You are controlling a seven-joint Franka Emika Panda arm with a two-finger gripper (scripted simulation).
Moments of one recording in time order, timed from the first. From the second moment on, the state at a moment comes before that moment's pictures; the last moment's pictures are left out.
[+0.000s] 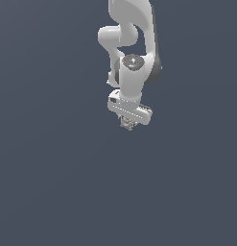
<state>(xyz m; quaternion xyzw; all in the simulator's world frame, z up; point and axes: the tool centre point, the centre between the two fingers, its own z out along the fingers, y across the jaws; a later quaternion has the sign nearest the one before) -0.084 0.047 0.140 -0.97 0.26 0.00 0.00</state>
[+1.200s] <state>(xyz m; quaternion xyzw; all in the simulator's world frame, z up) -0.067 0.065 0.384 -0.97 0.26 0.00 0.00</state>
